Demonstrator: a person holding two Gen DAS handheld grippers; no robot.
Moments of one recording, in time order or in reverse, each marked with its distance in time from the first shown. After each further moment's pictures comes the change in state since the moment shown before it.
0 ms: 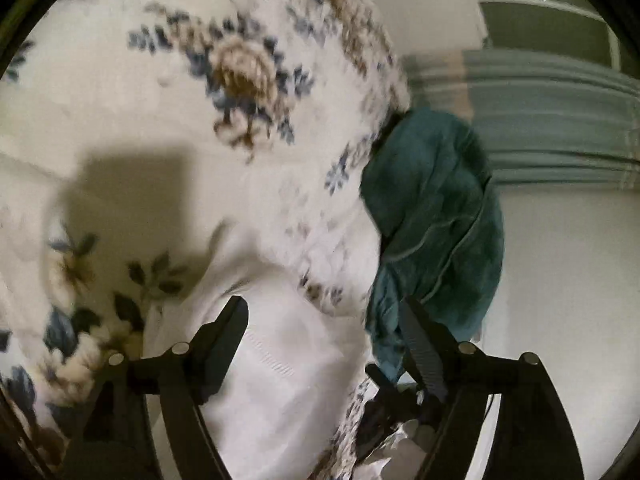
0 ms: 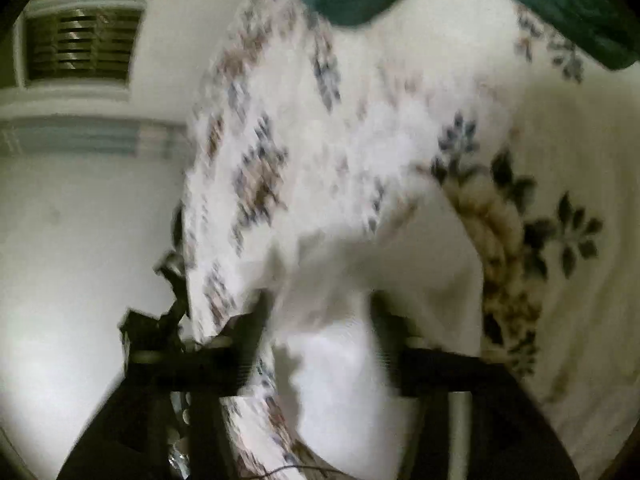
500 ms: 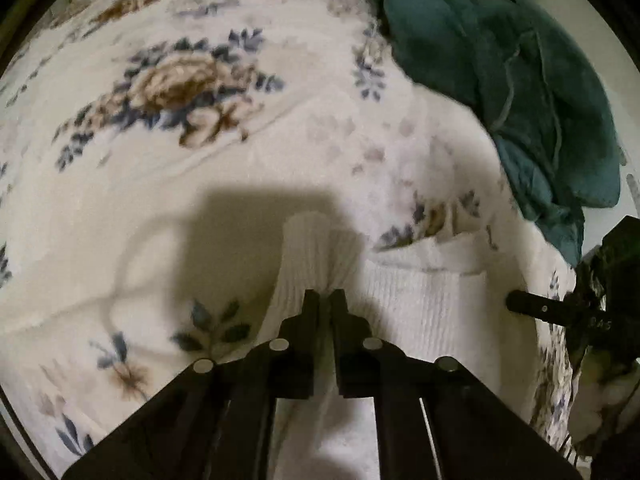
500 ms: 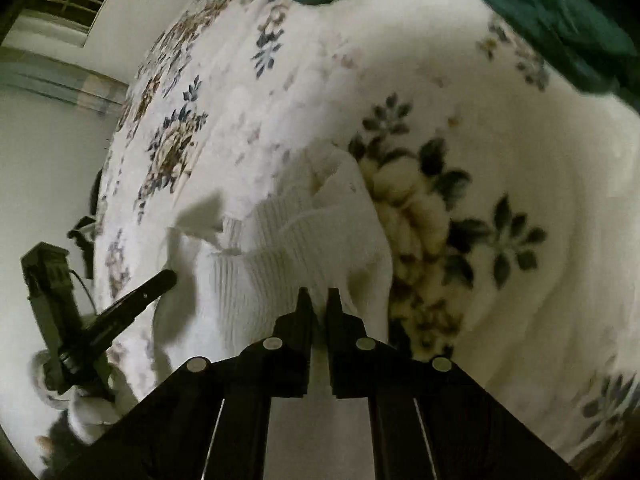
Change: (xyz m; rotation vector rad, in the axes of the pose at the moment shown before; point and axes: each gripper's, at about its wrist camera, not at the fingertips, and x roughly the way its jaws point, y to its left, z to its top) left arm 0.096 -0.028 -0.036 0.667 0.142 0.532; right arm 0.042 -0.017 -0.014 -0.187 0.043 -0.372
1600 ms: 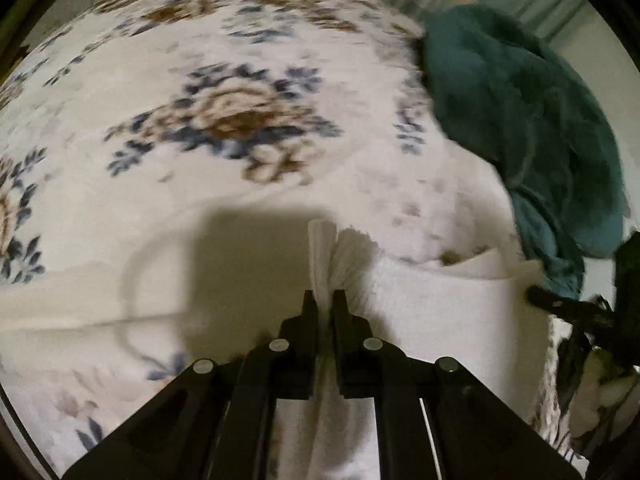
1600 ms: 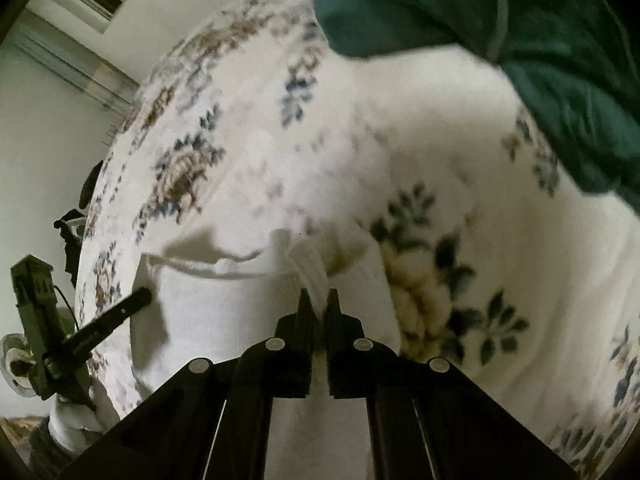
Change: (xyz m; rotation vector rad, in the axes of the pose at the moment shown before) left arm -0.023 0.055 0.013 -0.158 -0.064 0.038; right arm -0.020 0.035 0.031 -0.124 -0.102 -0.059
